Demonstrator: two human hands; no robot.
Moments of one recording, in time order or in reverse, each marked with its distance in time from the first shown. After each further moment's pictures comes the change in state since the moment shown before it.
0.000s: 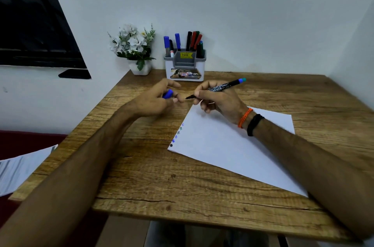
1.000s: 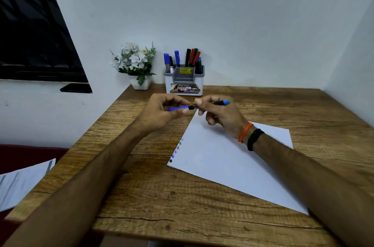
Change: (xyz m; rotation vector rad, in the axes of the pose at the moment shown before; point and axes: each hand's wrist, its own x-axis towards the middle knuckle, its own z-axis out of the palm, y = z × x) left_hand -0.003 0.019 0.019 -0.238 0.243 0.169; right_hand -0.001 -0.002 -0.004 -0.011 0.101 -0.033
